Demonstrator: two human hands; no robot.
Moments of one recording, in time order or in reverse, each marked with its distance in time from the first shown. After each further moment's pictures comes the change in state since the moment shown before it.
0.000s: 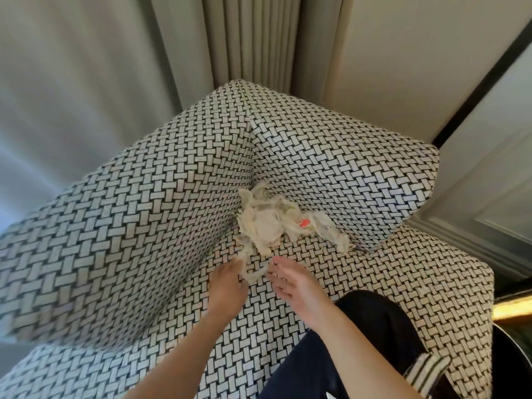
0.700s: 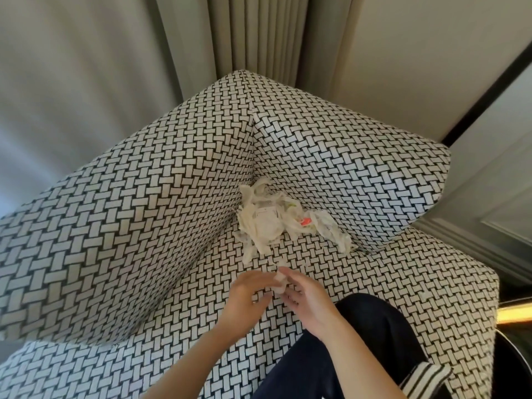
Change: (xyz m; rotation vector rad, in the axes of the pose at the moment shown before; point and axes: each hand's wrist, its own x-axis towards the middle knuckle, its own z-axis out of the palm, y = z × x) left_hand -0.039 0.028 -0.003 -0.446 -0.039 0.373; right_hand 0.012 0.016 -0.027 0.111 0.039 0.068
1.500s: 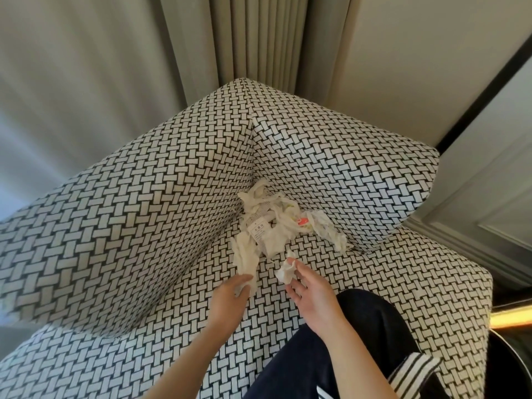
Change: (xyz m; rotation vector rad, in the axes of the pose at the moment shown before) left_hand -0.013 -0.008 -0.003 -0.012 0.140 -0.363; right_hand -0.019 -0.005 -0.003 0.117 -0.004 -0.131
